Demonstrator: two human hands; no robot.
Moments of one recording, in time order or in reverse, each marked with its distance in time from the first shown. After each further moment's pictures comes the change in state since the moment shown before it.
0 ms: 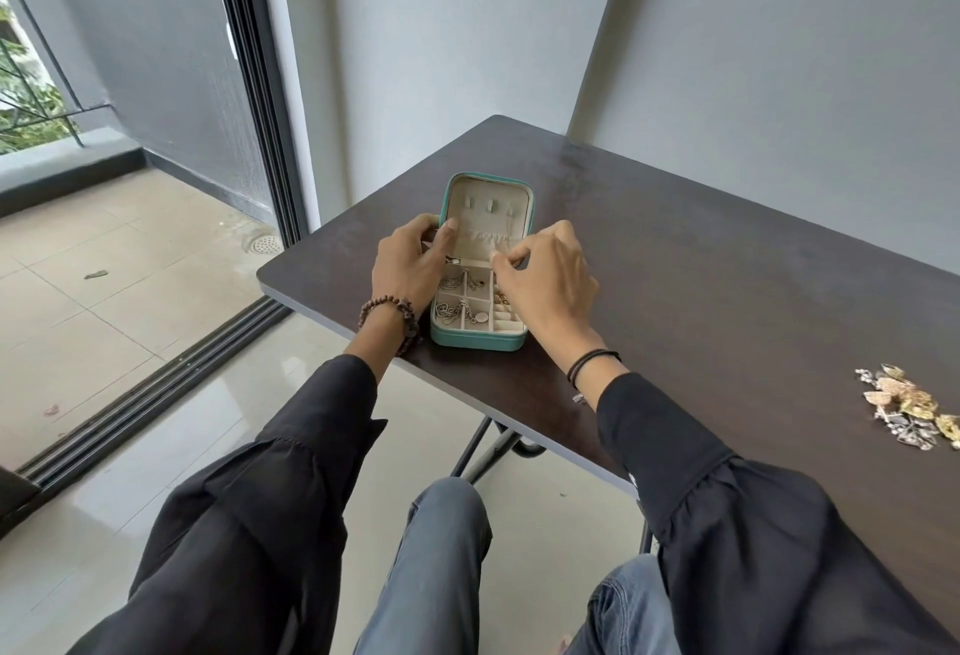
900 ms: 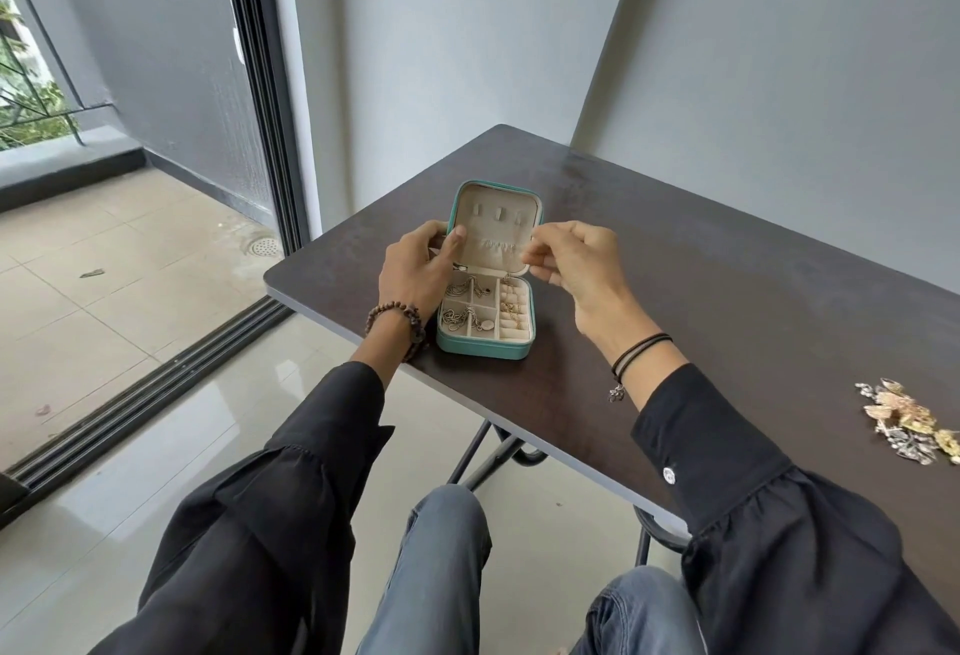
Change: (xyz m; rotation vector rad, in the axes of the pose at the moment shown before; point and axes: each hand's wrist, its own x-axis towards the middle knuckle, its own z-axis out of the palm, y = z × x) left_hand 0.005 -0.008 0.004 -0.038 -0.025 0.001; right_hand 0.021 0.000 -0.030 0.826 -0.137 0.353
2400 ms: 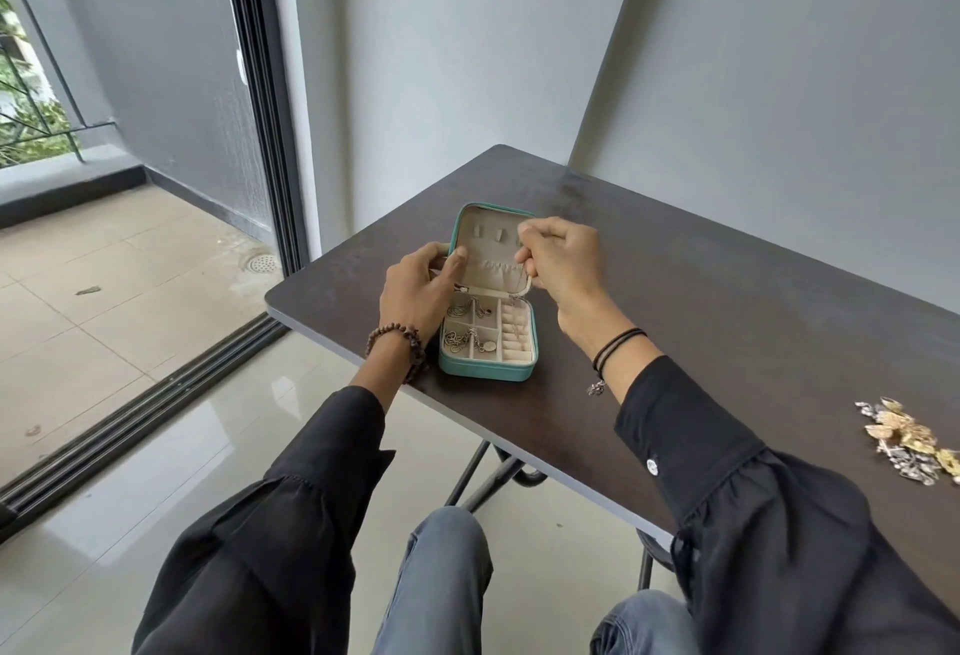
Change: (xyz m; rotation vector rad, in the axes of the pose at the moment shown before) left_hand -0.005 0.006 -0.003 -0.006 0.005 -0.020; right_hand 0.018 -0.004 0.020 -0.086 0.040 -0.117
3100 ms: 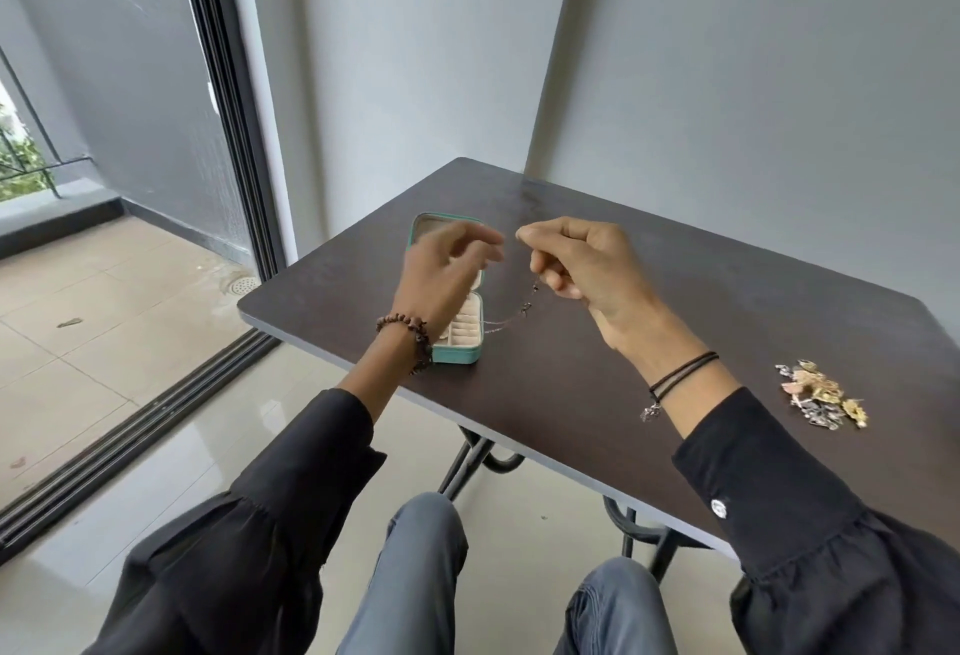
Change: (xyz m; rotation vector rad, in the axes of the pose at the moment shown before) left_hand -0.058 0.110 0.004 -0.240 -0.162 0.114; right_hand -0.063 -0.043 -0.100 0.155 -0.230 -0.022
